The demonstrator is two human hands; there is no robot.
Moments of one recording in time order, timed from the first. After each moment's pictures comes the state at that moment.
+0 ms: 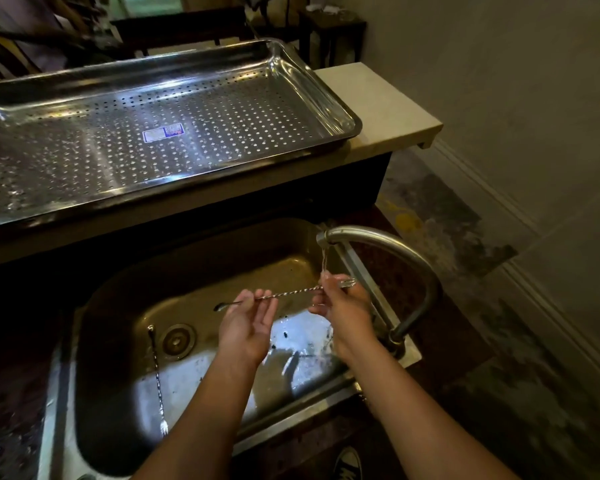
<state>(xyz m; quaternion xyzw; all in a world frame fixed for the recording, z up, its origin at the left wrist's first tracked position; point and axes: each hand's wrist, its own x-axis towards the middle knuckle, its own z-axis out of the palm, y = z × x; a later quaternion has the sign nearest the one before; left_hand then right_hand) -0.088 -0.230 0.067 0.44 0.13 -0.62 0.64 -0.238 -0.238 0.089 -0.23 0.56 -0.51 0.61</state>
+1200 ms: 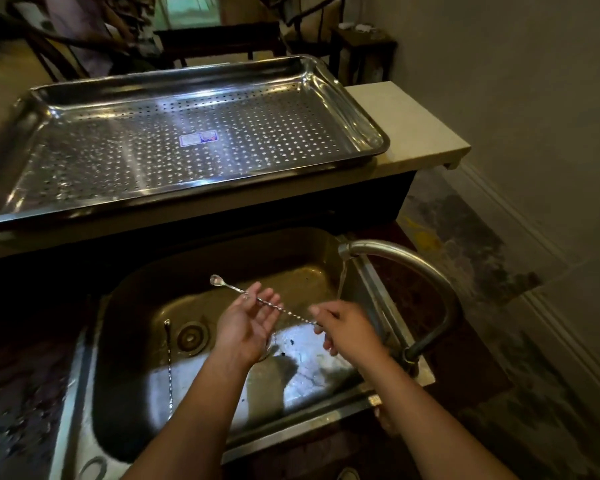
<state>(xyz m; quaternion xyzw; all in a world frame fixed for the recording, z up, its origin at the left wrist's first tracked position) -0.059 -0.229 0.068 0.45 0.05 -0.64 0.62 -0.243 -0.231 0.100 -0.56 0.58 -0.24 0.54</state>
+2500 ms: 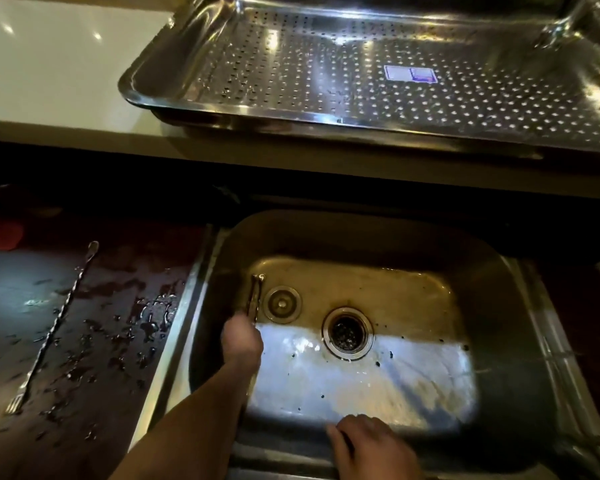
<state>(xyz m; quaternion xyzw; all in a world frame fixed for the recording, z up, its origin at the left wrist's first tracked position) 0.119 -0.154 -0.090 0.92 -0.16 -0.27 0.21 -0.130 -0.121 0.016 -0.84 0.48 0.09 0.23</state>
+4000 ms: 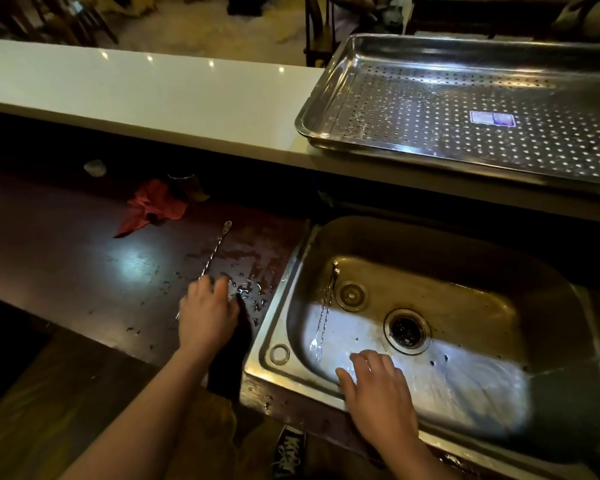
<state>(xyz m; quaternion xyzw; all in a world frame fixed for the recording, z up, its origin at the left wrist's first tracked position) 0.207 0.032 0.054 0.94 -0.33 0.01 0.04 -0.078 -0.086 0.008 -0.92 0.38 -0.02 0.10</state>
